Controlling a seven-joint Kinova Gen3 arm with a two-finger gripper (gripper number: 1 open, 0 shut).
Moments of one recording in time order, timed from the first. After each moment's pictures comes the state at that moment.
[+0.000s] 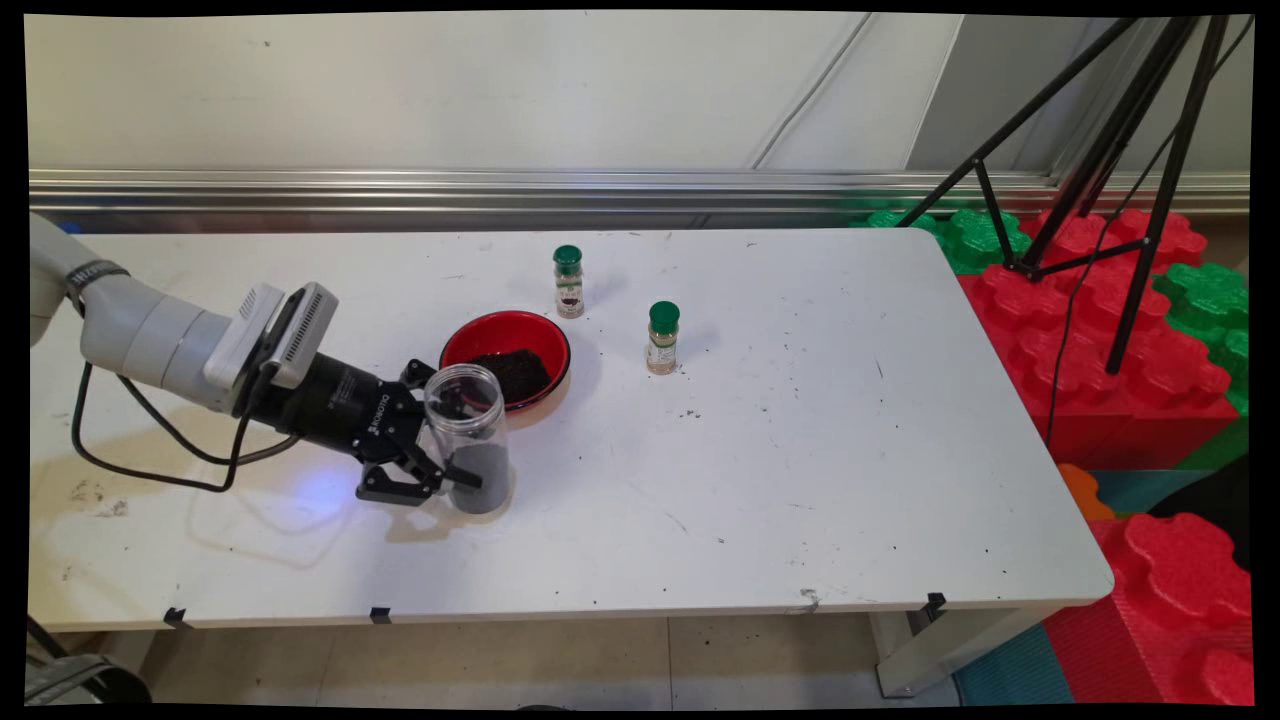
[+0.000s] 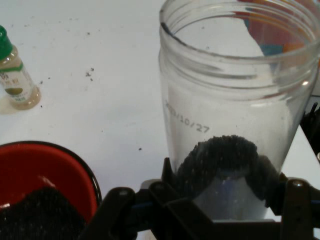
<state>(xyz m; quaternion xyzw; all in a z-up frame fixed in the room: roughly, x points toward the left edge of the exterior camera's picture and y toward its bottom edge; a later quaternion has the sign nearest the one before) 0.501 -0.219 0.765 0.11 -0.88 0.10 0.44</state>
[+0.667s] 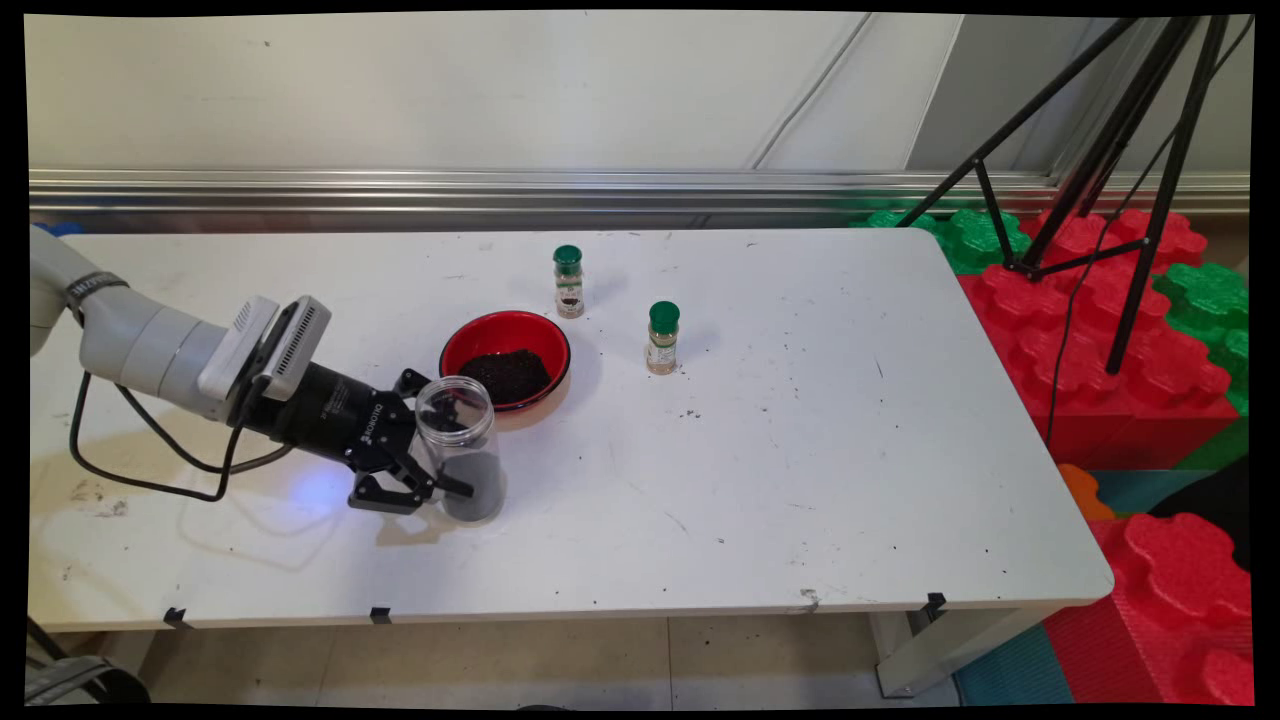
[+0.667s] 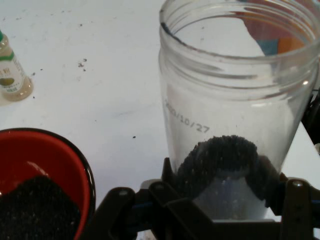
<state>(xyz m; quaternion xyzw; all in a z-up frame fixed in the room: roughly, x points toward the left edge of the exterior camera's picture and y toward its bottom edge) 0.511 -0.216 0.752 0.10 -0.88 0.10 0.44</state>
